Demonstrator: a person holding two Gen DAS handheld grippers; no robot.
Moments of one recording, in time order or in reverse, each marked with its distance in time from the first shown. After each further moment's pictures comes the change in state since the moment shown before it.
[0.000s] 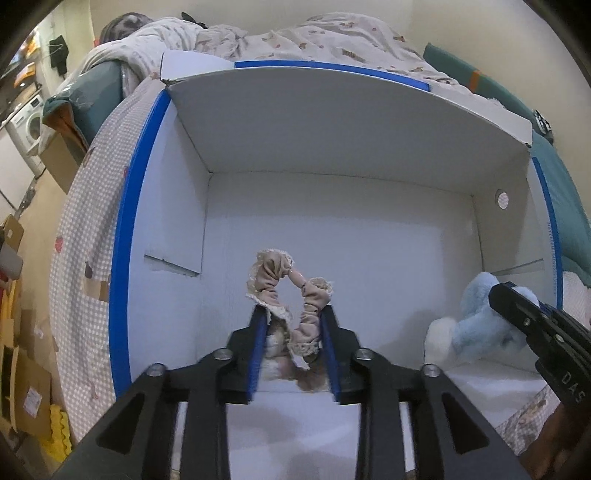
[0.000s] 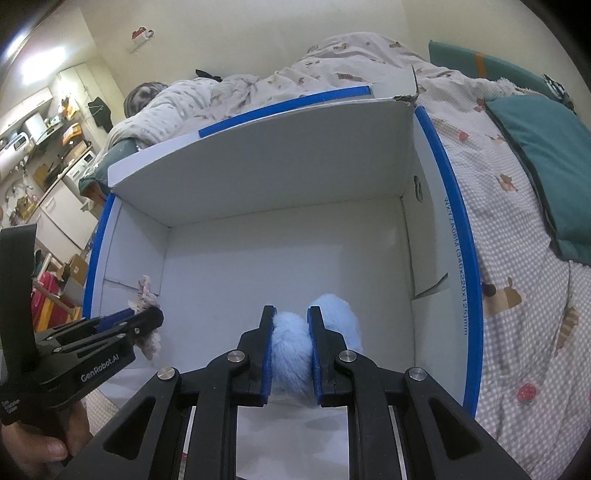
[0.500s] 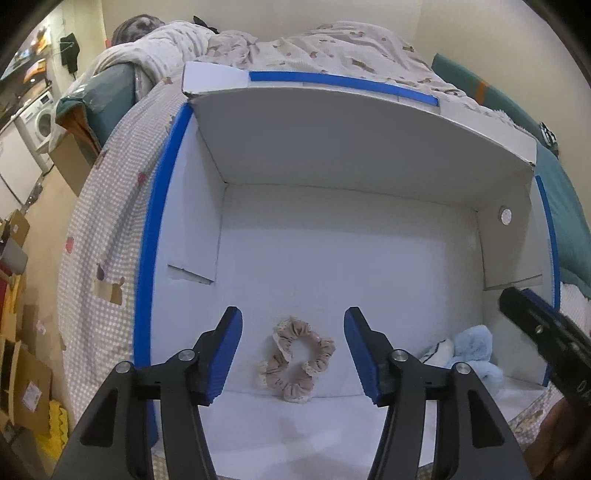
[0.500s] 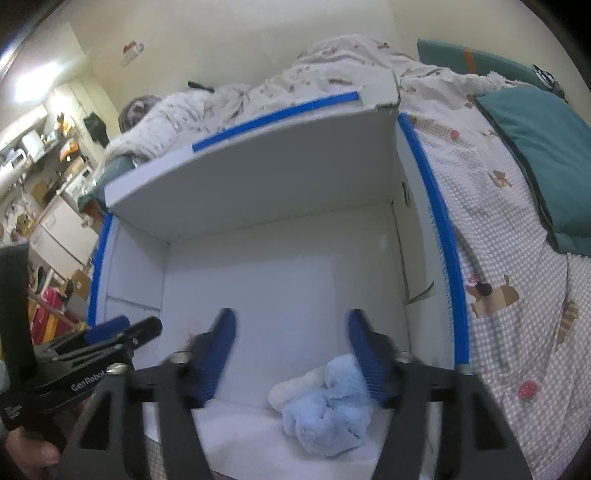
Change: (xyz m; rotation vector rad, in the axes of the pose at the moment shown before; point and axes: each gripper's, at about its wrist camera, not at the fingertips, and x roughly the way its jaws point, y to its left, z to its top) left arm -0.011 0.010 0.006 -0.027 -0.029 0.033; right arm -0.010 -0.009 0.005 0.048 -0.050 0.016
